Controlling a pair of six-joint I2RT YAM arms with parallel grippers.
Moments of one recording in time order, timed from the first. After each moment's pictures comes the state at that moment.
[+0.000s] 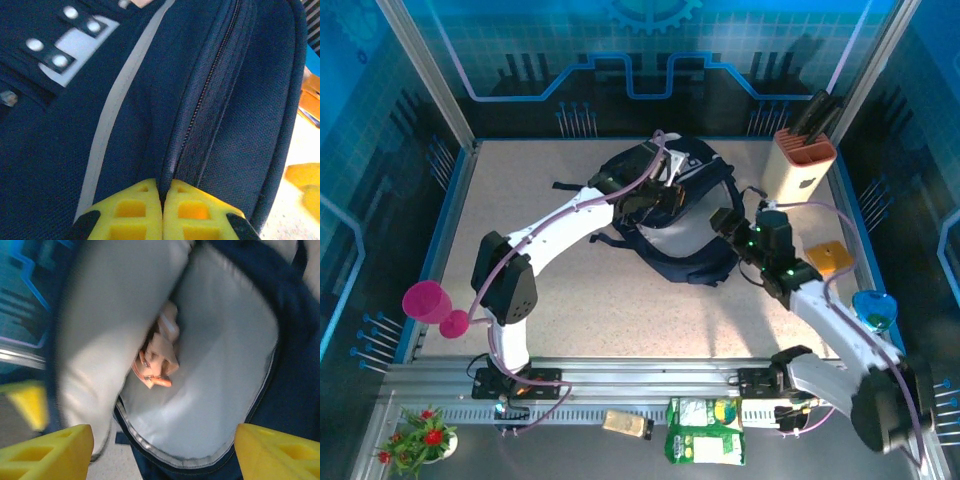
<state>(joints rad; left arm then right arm) -0.66 1.89 1.70 -0.55 0.10 -0.28 0.31 0.96 0.63 -0.09 -0.03 0.93</state>
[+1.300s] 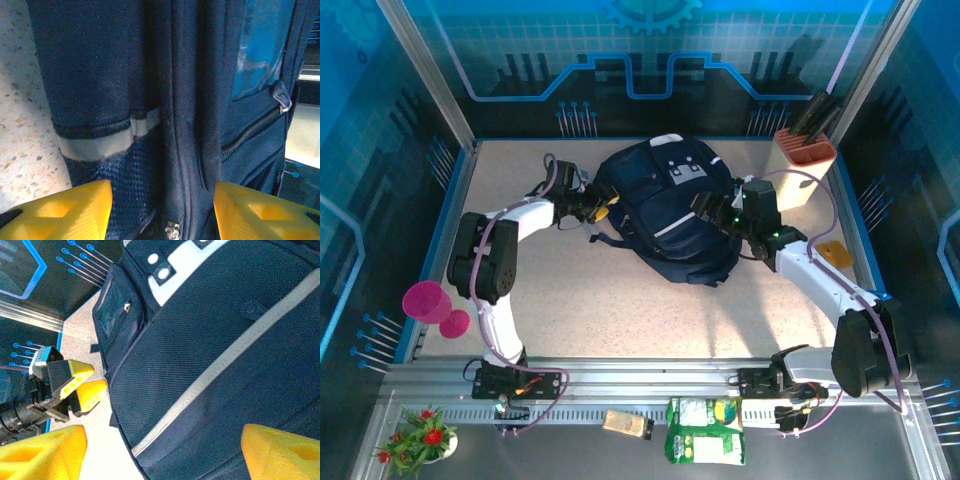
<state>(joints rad) -0.15 1.94 1.22 -0.07 0.59 -0.96 0.29 1.31 0.86 -0.13 -0.23 0.79</state>
